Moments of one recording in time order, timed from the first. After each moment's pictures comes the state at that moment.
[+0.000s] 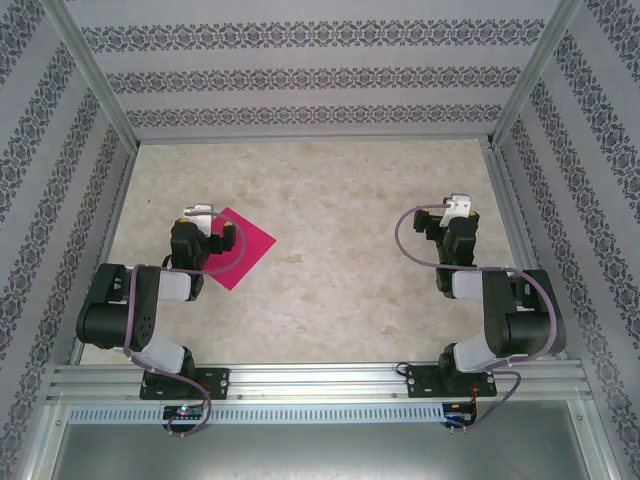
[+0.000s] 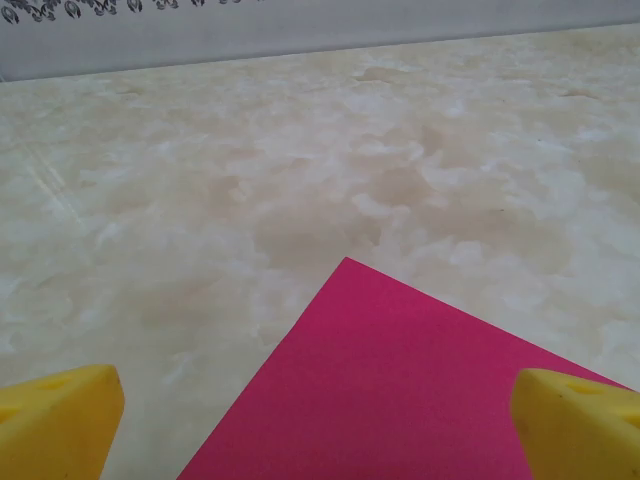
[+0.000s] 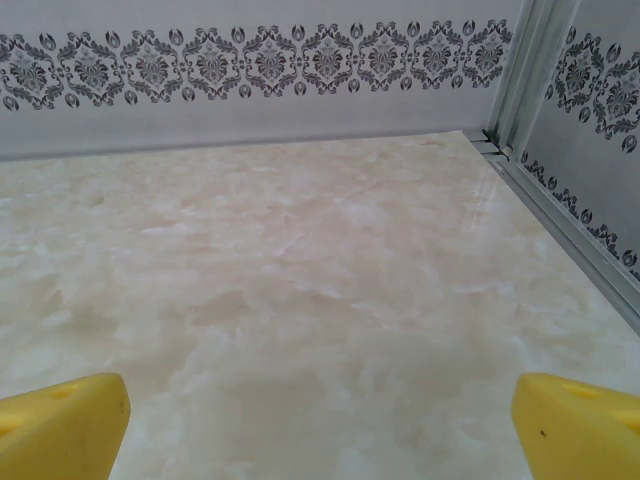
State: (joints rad) left arm -0.06 1.56 0.40 0.77 -0.02 0.02; right arm 0.00 1.50 0.40 0.84 0.12 0.00
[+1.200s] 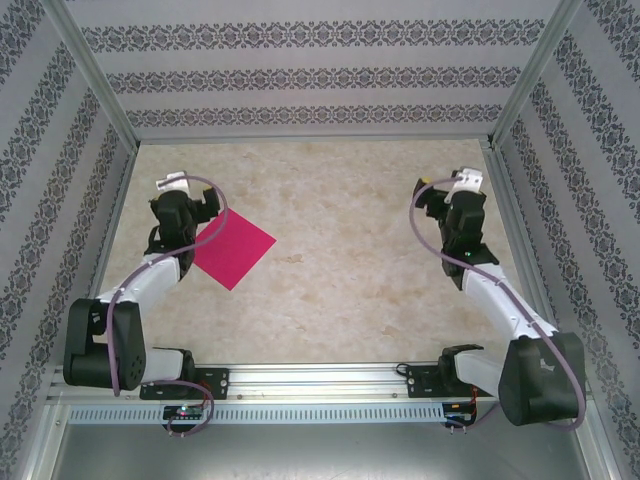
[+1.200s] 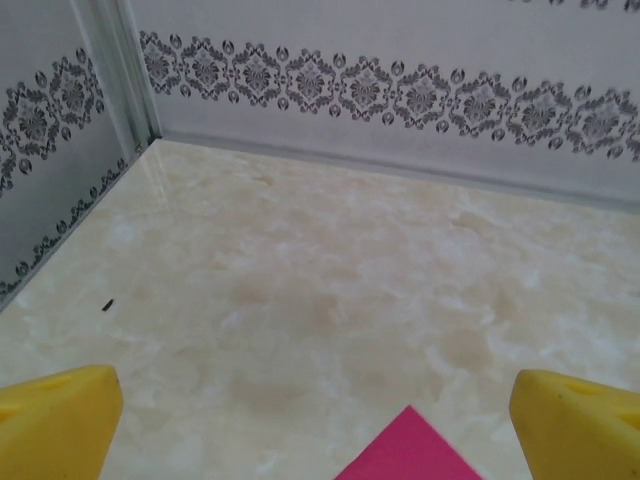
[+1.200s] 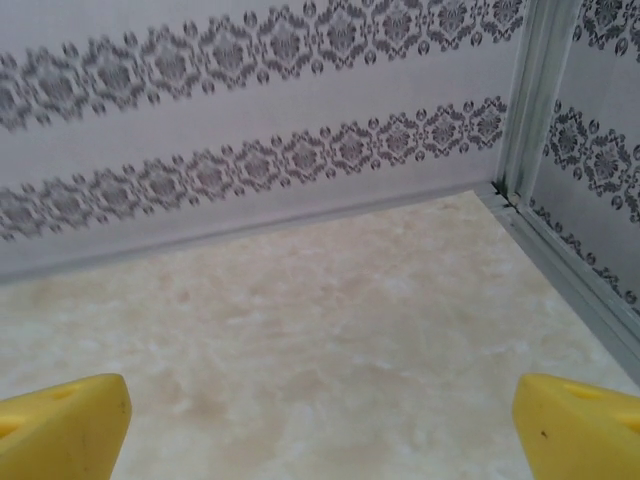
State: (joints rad) left arm -0.06 1.33 0.70 0.25 -0.24 -0.20; right arm 0.11 1.15 0.70 0.18 0.22 0.22
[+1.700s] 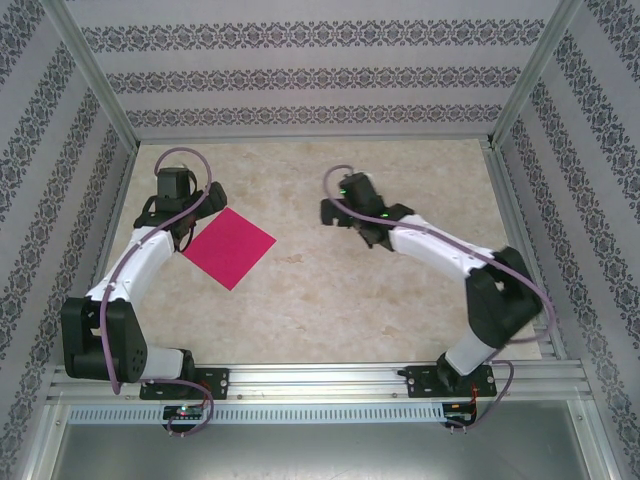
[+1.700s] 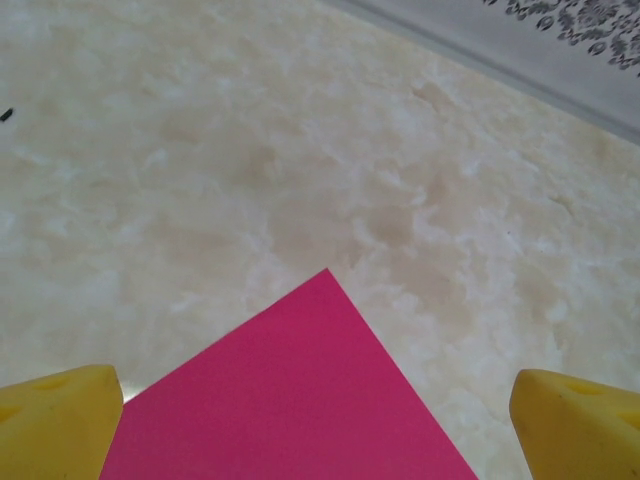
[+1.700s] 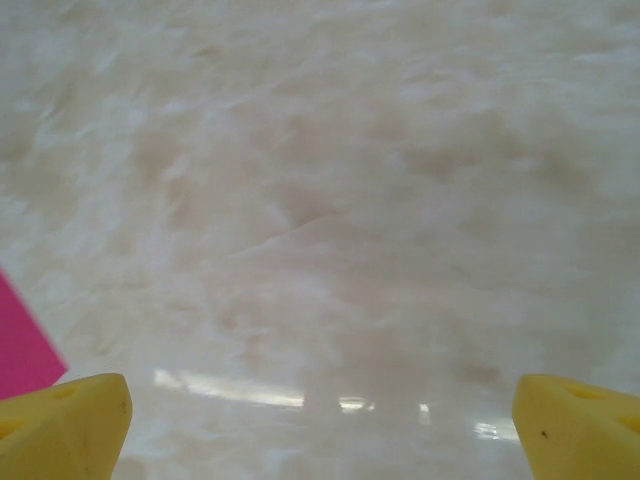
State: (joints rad) left arm -0.05 1.37 1.00 -0.35 -0.07 -0.47; right arm 0.65 1.66 1.19 -0.33 0.24 0.44
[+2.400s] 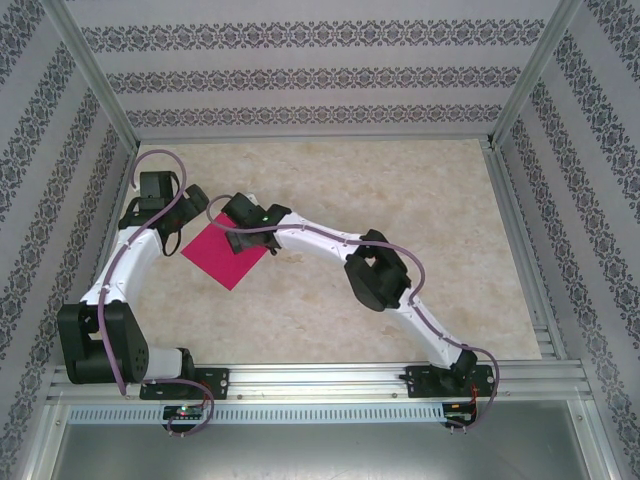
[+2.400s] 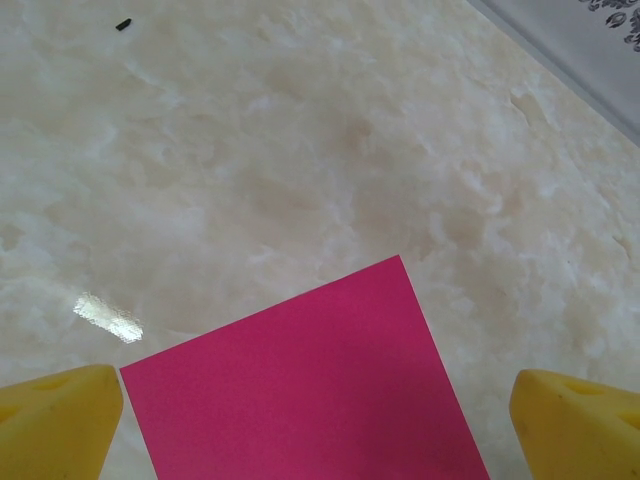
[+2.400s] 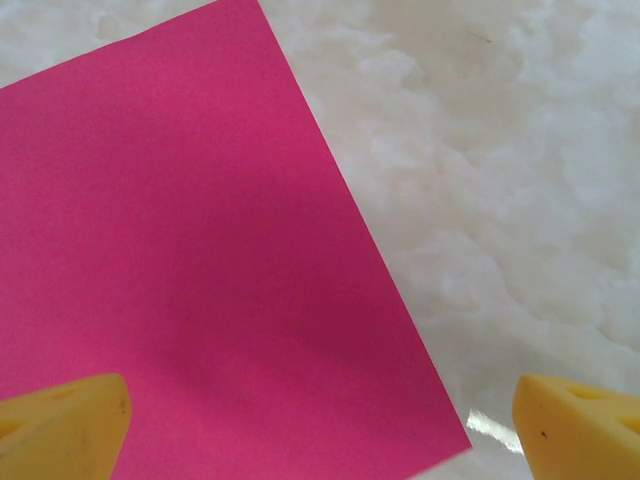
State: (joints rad) left arm 0.06 1.35 1.01 -0.48 -0.03 -0.61; right arm 0.96 2.48 2.19 -0.72 0.27 0.36
